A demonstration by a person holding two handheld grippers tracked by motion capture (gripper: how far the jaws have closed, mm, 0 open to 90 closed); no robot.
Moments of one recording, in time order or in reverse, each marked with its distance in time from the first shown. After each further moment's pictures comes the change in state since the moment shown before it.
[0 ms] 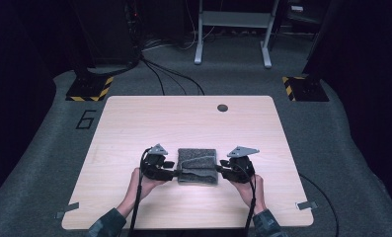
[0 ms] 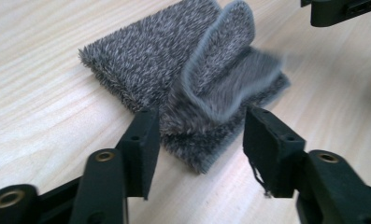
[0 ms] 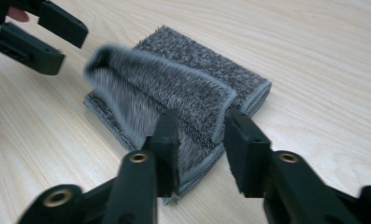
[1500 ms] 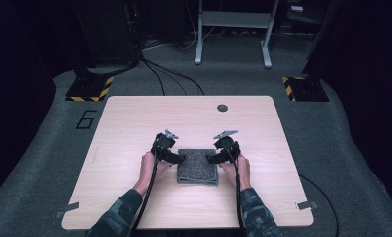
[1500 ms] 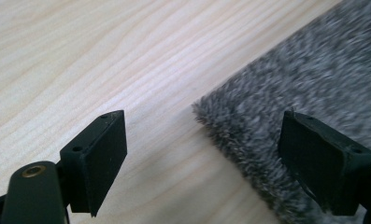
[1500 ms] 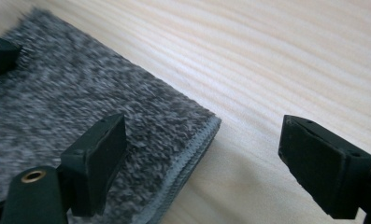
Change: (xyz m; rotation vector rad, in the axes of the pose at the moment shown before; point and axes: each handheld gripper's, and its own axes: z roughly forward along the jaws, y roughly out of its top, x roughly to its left) left arm 0.046 0.033 0.072 0.118 0.310 0.015; right arm -0.037 0.029 0.091 0.171 -0.155 0.035
